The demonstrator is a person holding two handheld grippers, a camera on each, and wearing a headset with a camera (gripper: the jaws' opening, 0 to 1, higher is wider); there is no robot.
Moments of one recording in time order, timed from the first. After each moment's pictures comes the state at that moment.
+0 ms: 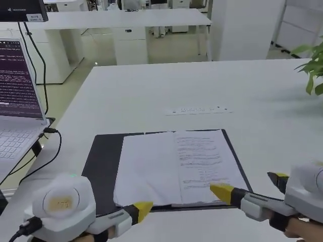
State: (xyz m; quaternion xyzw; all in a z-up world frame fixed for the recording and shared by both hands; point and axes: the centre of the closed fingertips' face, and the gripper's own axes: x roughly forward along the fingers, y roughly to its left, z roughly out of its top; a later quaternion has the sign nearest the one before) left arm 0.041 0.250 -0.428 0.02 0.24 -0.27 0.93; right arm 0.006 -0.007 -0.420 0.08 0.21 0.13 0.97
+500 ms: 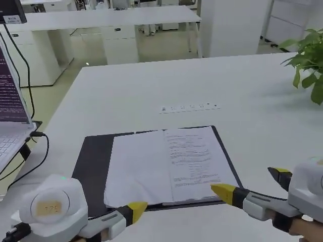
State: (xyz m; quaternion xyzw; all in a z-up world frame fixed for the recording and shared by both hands) left arm 0.041 0.226 -0.429 0.03 0.24 -0.28 0.93; right arm -0.003 -0.026 -0.413 0.07 0.19 0.12 0.97
